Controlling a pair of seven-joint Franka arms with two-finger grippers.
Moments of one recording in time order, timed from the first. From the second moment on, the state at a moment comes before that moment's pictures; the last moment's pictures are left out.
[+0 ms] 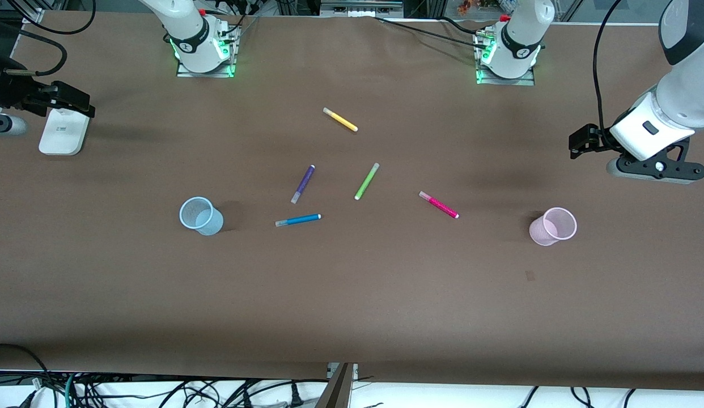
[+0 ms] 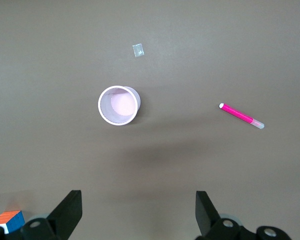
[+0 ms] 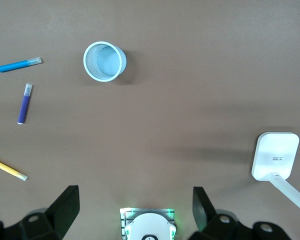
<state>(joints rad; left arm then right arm) 0.02 0.06 -0.12 -1.64 0.06 1.60 0.02 0.10 -0.02 -0.11 -1.61 0.01 1.41 0.01</state>
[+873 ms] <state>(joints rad) 0.02 0.09 -0.15 -1.64 -0.10 1.53 -0.42 0.10 -0.02 -0.11 -1.61 0.01 1.41 0.01</state>
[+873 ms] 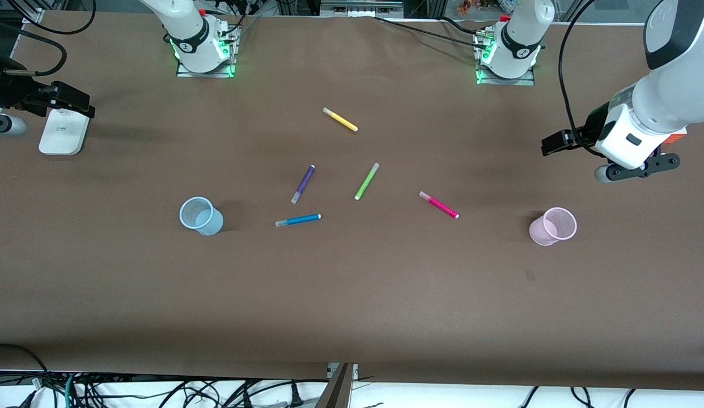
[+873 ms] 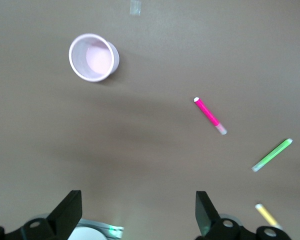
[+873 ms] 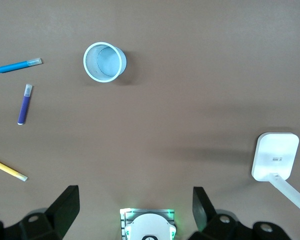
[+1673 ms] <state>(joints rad) 0.00 0.30 -0.34 -1.66 -0.14 1.74 -0.96 0.14 0.05 -0.08 -1.61 0.01 1.49 -0.07</state>
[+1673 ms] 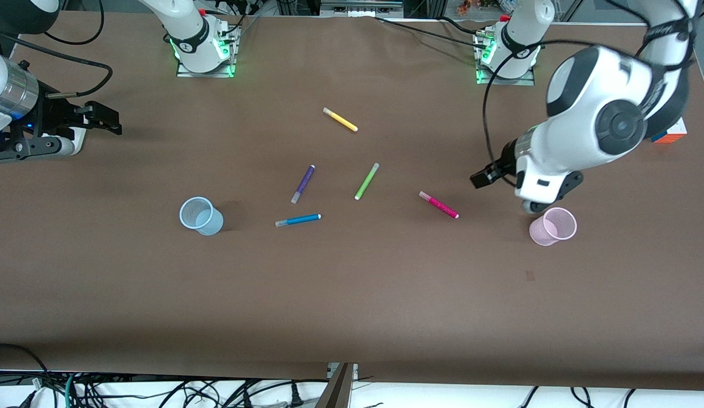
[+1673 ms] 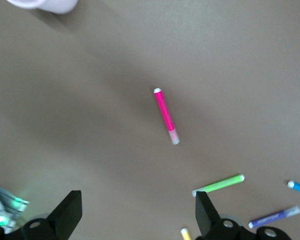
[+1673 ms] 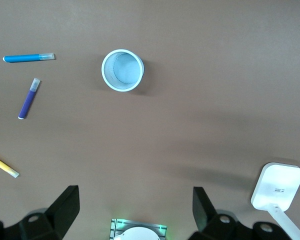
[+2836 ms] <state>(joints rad) -0.16 0.52 -0.34 -2.03 0.03 2.49 -1.37 0.40 0.33 -0.08 -1.61 0.09 1.94 0.82</state>
